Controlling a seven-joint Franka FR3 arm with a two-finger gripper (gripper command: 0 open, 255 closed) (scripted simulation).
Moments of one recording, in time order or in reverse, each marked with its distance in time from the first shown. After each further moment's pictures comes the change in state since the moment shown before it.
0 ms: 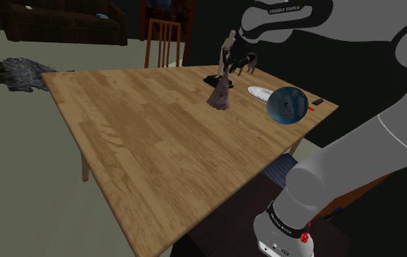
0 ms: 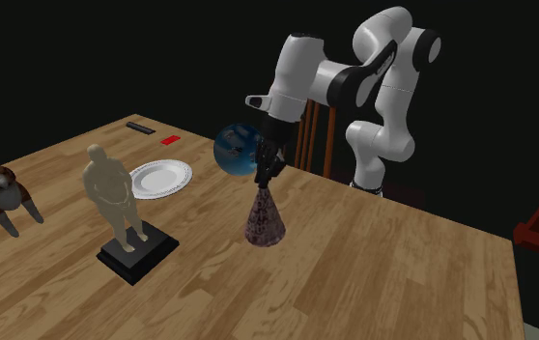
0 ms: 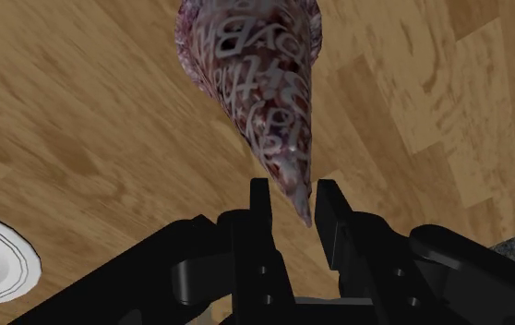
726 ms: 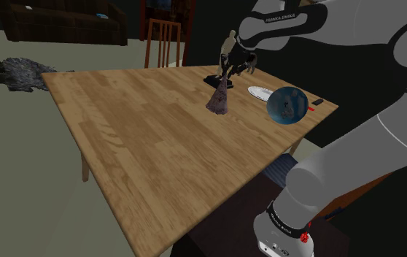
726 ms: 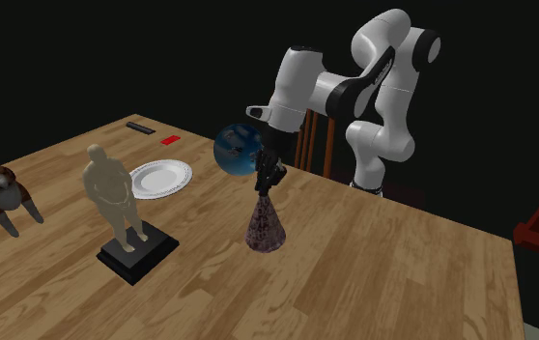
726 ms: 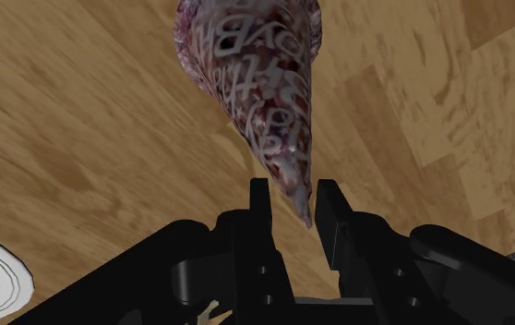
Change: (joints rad) arm 0.000 0.007 -0.001 -0.059 -0.001 0.067 0.000
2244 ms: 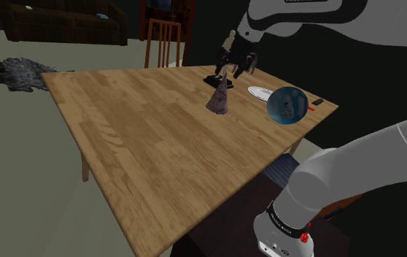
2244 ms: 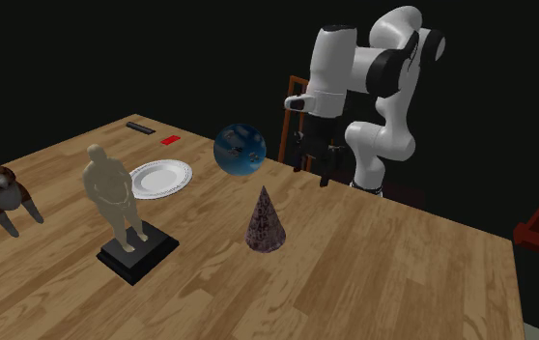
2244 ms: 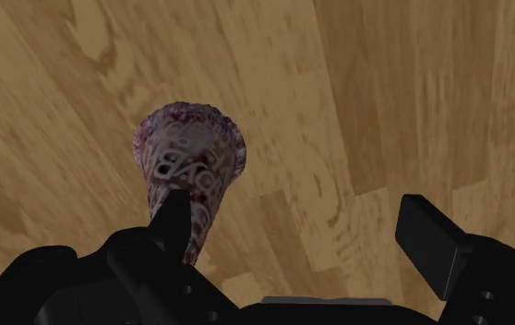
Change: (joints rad) arm 0.101 -0.180 0.034 -0.030 0.059 -0.305 -0.169
